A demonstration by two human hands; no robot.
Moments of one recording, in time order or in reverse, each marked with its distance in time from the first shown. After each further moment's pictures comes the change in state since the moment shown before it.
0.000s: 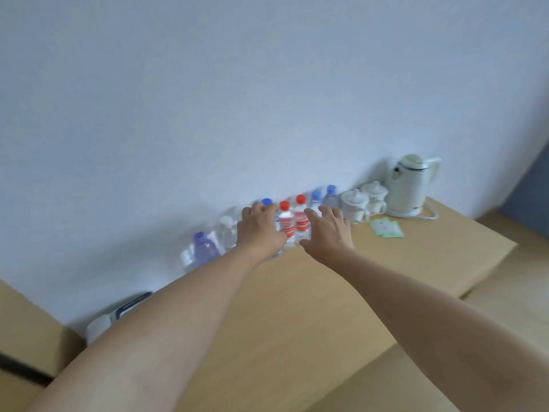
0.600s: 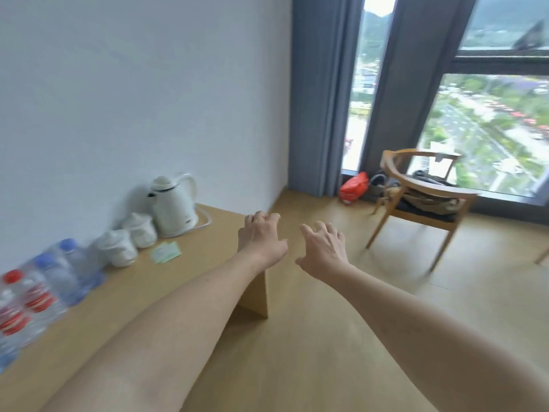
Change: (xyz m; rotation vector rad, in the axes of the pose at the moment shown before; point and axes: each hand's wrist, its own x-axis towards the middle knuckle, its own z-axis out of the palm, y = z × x) left_hand -0.113 0.486 0.172 -0.030 -0.288 0.681; right_hand -0.246 0.419 -0.150 -0.127 0.082 0.680
